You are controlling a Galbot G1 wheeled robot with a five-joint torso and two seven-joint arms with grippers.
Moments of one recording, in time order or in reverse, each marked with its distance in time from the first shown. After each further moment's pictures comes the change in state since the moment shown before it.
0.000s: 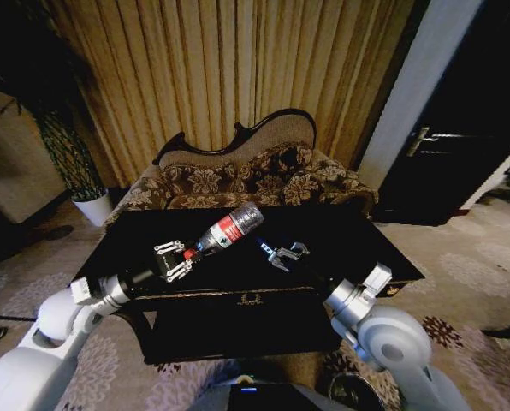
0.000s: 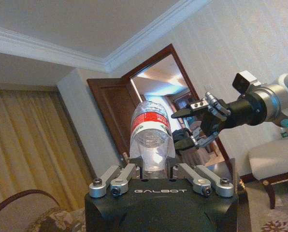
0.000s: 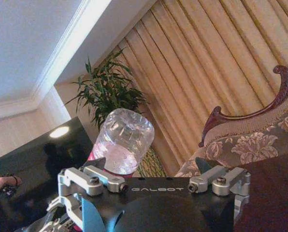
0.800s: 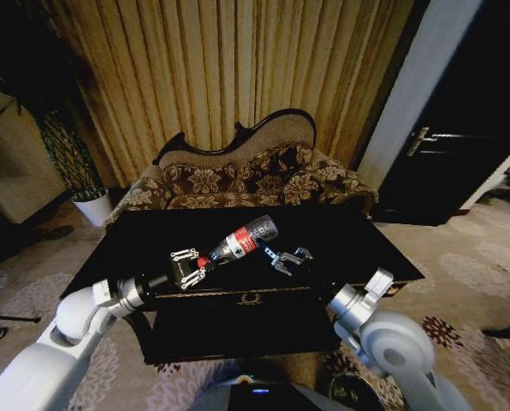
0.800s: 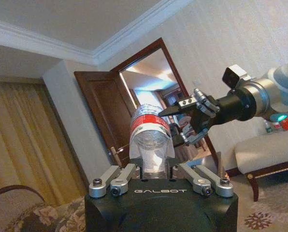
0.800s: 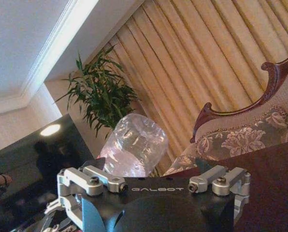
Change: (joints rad) left arm -0.020 0.004 0.078 -0.002 0.053 0.004 -0.005; right arm -0.043 0.000 0.013 -0.001 -0.024 0.004 -0.001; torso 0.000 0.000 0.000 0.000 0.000
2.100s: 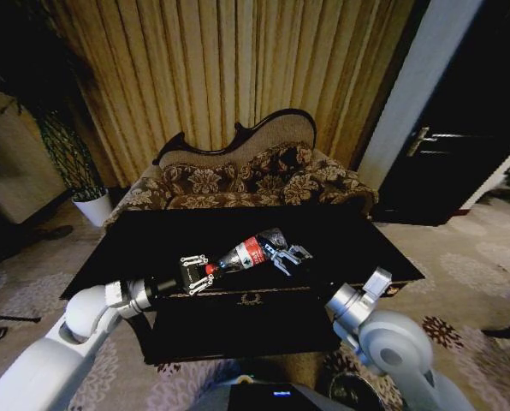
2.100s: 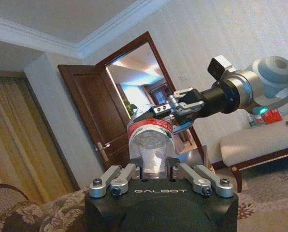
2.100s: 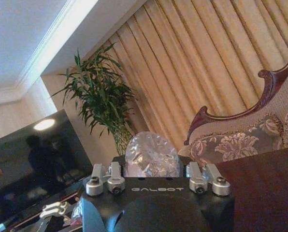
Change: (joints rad) left arm -0.032 0.034 0.070 0.007 0.028 0.005 -0.001; right arm 0.001 -0.021 0.004 -0.001 -0.042 0.006 0.001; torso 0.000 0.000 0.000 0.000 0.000
